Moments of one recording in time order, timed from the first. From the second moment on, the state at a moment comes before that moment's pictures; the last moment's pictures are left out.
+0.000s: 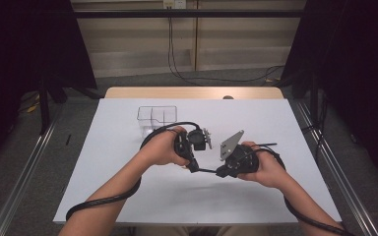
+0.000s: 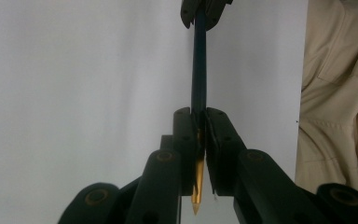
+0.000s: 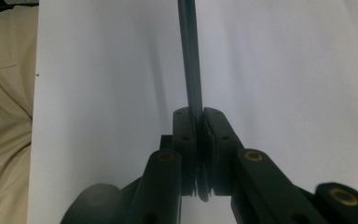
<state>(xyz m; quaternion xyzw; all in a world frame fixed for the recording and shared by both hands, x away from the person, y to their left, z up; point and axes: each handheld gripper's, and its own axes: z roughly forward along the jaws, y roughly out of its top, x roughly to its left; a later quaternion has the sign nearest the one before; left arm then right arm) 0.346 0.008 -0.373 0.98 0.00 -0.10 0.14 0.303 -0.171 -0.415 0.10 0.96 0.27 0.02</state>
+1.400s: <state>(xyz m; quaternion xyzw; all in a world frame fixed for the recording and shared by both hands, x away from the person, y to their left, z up) 0.361 0.048 -0.368 0.92 0.08 -0.08 0.36 0.298 -0.185 -0.422 0.11 0.95 0.30 0.02</state>
